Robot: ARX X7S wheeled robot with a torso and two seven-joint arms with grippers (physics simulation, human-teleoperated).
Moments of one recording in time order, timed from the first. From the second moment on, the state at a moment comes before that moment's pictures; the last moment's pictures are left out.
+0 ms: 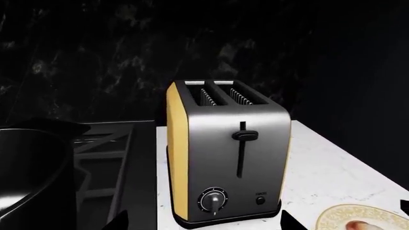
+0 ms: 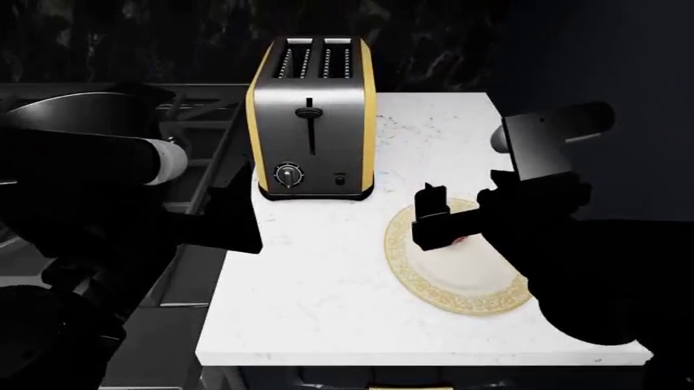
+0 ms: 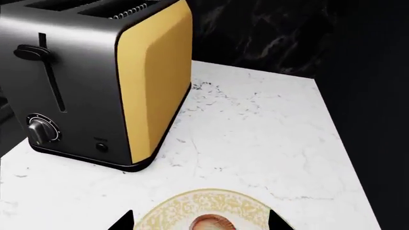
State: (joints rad) left arm -0.73 -0.47 -0.16 0.72 -1.60 -1.32 -0.94; right arm 0.92 0.50 -0.16 -0.39 1.49 1.36 0.92
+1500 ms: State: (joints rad) left arm -0.67 -0.49 -0.12 0.69 -1.48 -1.24 -0.85; right arm 0.82 0.54 -0.36 -0.26 1.18 1.19 0.65
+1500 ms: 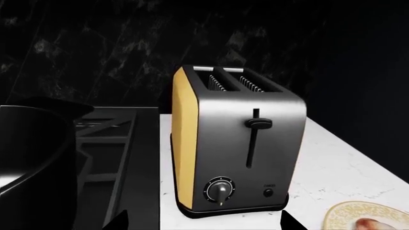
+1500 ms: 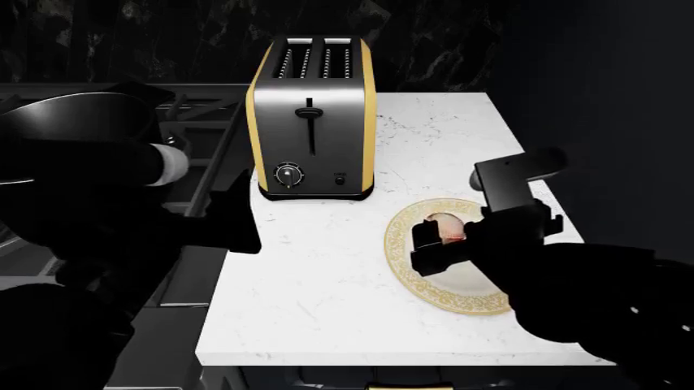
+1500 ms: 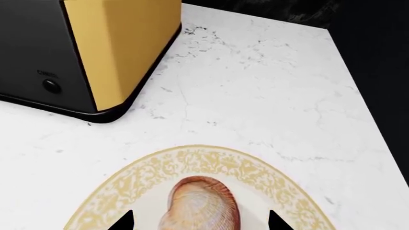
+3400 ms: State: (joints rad) left arm -0.62 -0.52 -0.08 0.67 -1.42 -1.16 -0.80; right arm 0.83 0.54 -0.49 -0.13 1.06 1.09 0.53
